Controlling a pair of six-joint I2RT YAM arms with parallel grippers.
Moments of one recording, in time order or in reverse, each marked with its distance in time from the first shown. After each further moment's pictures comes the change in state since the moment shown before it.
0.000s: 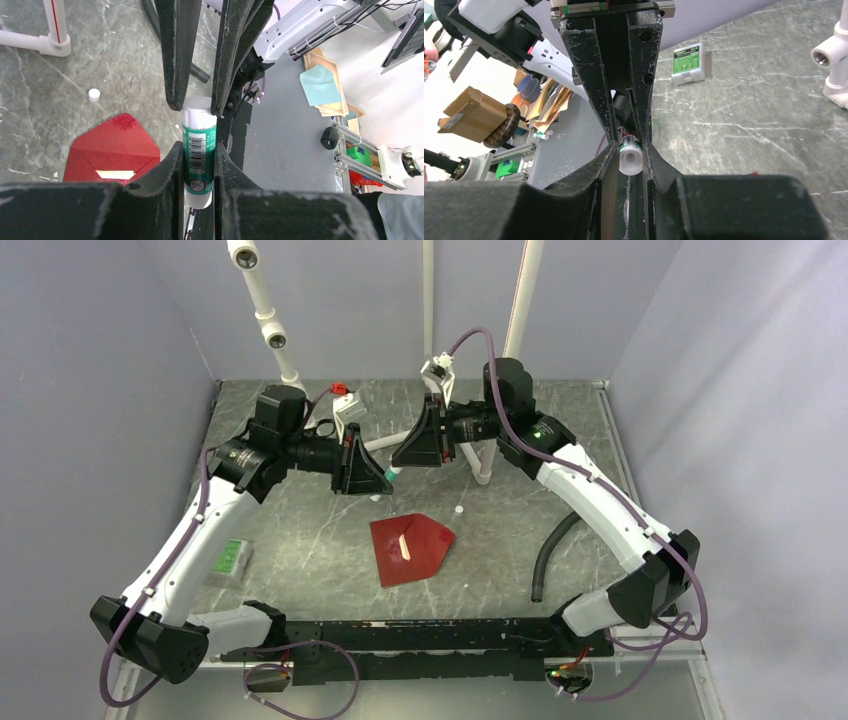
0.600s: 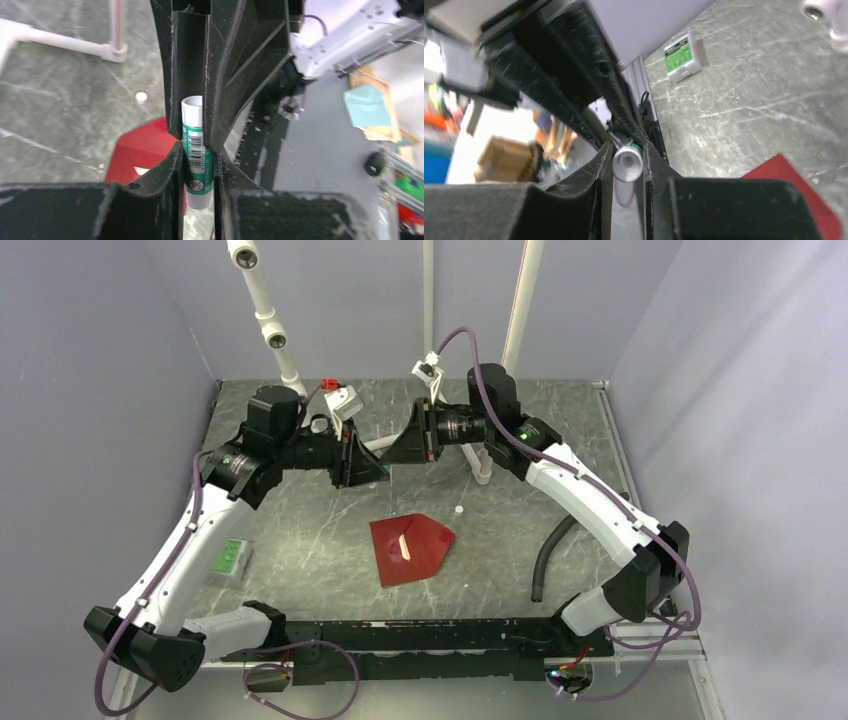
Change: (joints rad) left arm 0.000 -0.028 -0.005 0.029 -0.137 0.000; right arm 0.031 0.044 0.000 -0.013 0.115 0.142
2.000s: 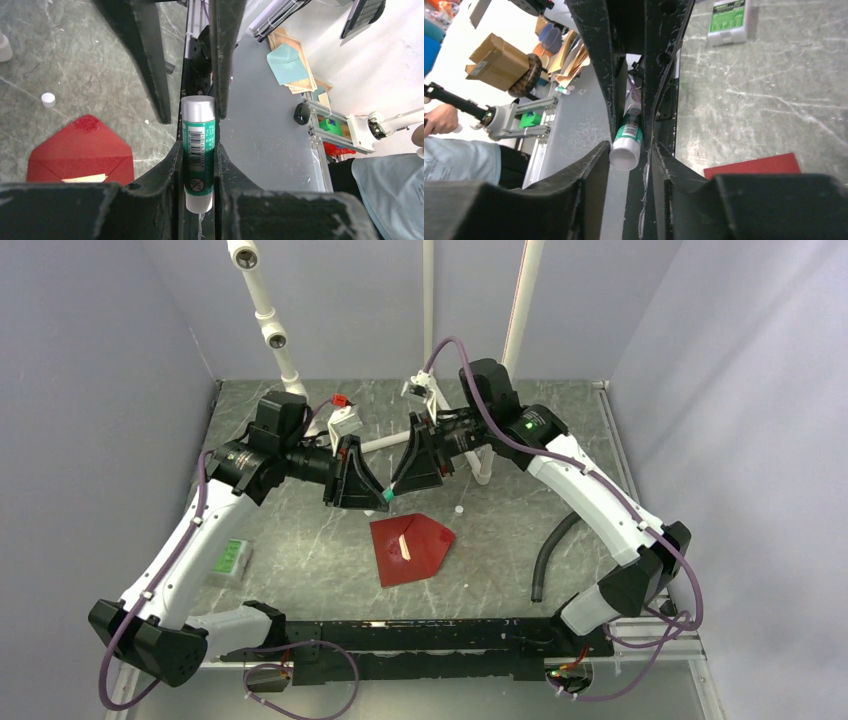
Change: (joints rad) left arm 0.001 0.014 -0.005 -0.132 0.304 0.104; right arm 0.025 0.025 0.167 -0.375 -0.206 -0.390
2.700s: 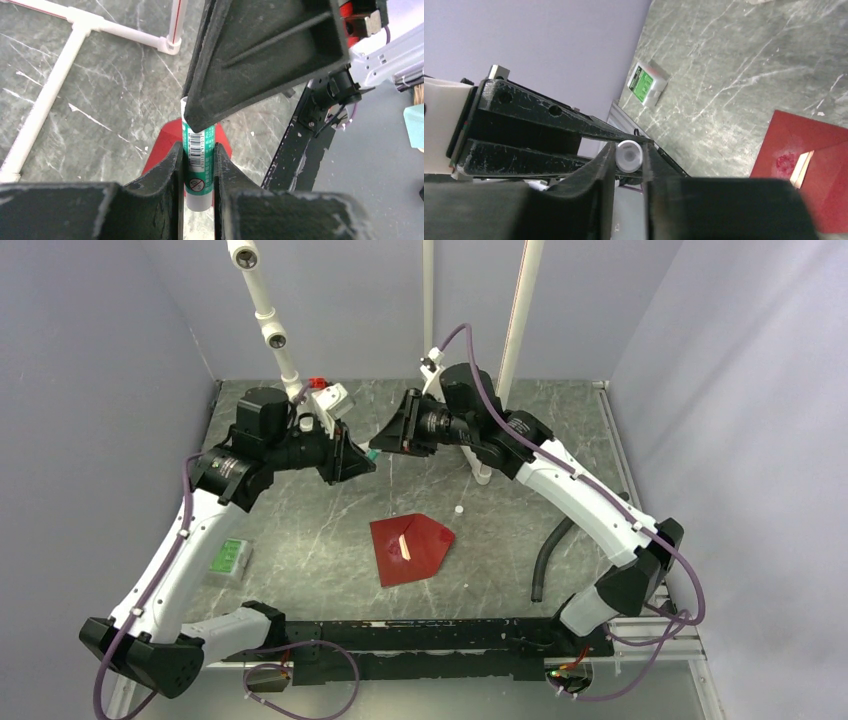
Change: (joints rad) left arm 0.019 -0.053 0.003 0.090 -0.516 -0.034; right arm 0.117 0.021 0.014 0.090 0.808 0.807
